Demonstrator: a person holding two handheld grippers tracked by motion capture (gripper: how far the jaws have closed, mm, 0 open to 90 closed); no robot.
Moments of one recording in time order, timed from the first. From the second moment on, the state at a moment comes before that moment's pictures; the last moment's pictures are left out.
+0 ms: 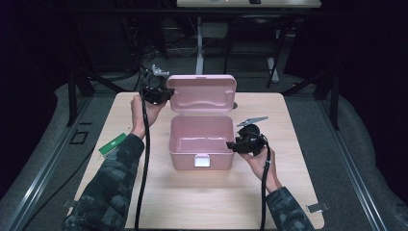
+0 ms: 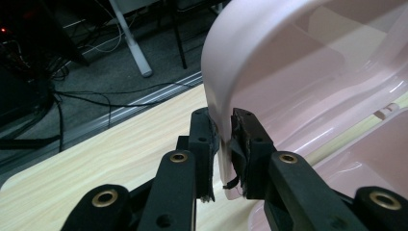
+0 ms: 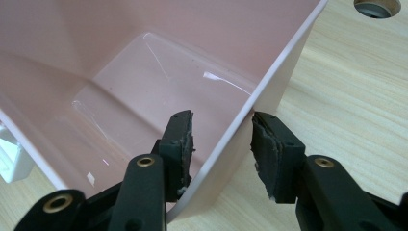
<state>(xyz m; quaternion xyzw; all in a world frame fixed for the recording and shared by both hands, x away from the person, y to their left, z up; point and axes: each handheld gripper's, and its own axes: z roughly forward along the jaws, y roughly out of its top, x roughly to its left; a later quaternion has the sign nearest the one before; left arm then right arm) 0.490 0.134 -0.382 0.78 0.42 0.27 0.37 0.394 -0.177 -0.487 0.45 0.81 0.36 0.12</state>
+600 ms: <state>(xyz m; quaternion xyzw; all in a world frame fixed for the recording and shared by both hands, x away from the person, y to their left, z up) 0.505 0.139 -0.395 0.78 0.43 0.25 0.37 0.392 -0.176 -0.488 0.45 0.81 0.36 0.12</state>
